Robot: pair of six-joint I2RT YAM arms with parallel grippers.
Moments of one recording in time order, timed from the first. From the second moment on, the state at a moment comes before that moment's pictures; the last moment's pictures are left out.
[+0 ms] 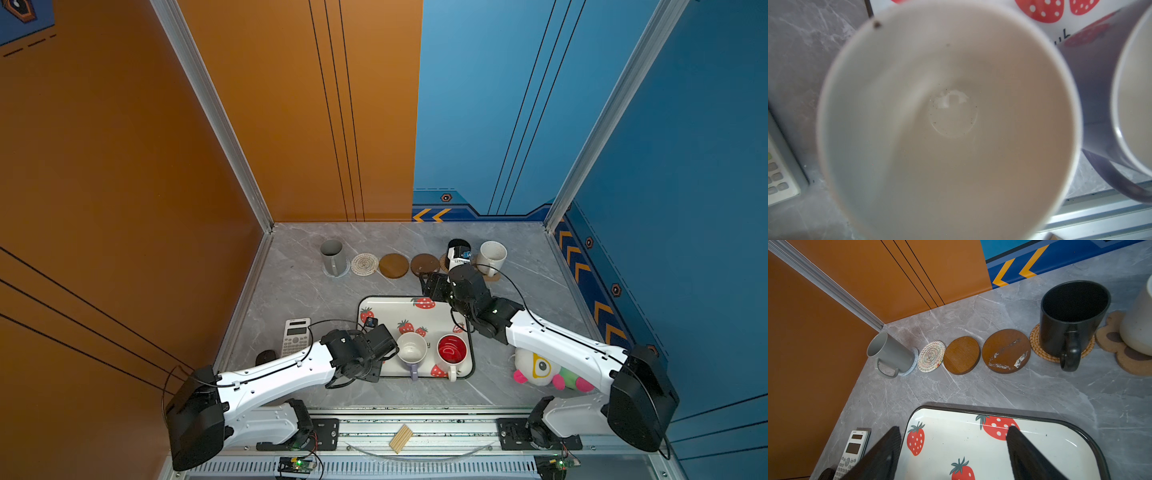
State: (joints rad) left arm -0.98 1.19 0.77 -0.91 -0.20 -0.76; right arm 0.73 1.37 0.95 -0.06 0.26 0.67
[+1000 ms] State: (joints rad) left arm -0.98 1.06 0.77 -0.94 -0.22 -0.76; right arm 0.72 1.37 0.95 -0.06 0.26 0.67
